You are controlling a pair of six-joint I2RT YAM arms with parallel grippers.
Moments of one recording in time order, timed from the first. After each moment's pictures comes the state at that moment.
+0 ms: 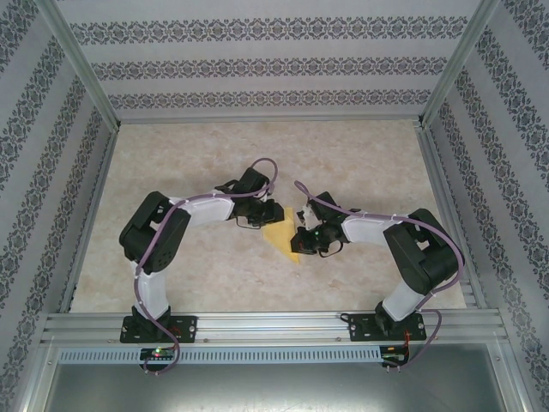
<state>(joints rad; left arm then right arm) -0.58 1.89 1.16 -0.23 0.42 -0.73 0.53 1.65 0.72 -0.25 -0.58 0.55</state>
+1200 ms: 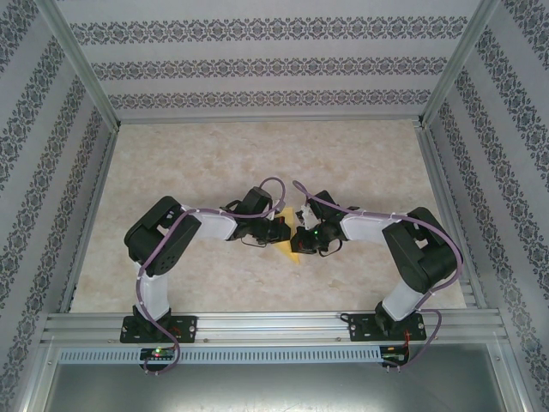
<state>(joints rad) -0.66 1.93 0.95 0.12 0.57 -0.78 0.53 1.67 0.75 -0.29 -0.57 0.52</state>
